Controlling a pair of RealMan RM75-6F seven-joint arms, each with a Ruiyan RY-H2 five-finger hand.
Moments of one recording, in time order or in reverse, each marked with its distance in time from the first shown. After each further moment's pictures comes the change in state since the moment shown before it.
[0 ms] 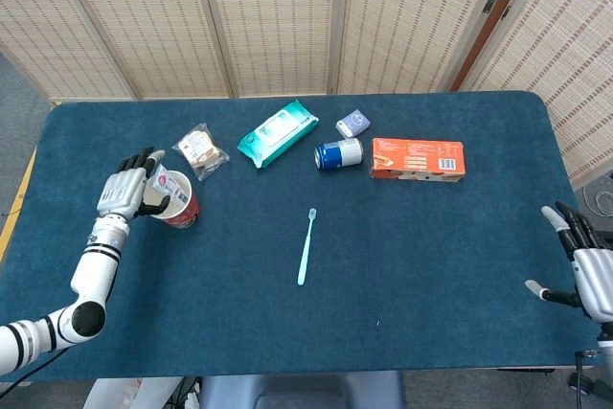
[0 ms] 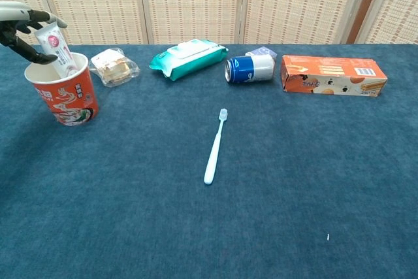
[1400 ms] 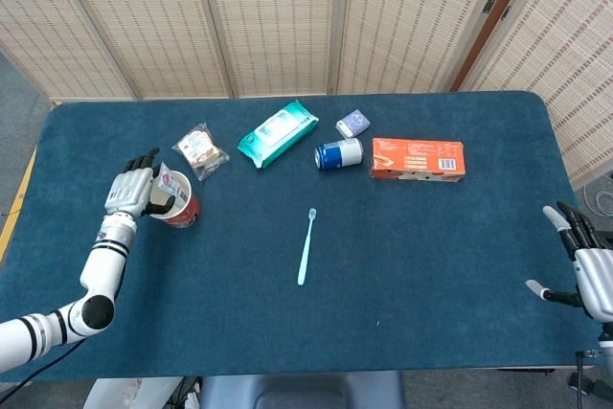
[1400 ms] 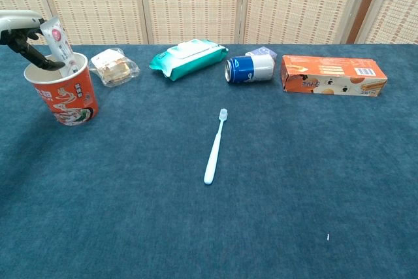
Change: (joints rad) left arm -0.035 -0.046 0.009 0.062 -0.046 -0.026 0.044; right arm -0.001 0.002 0.001 0.000 0.001 0.003 0.005
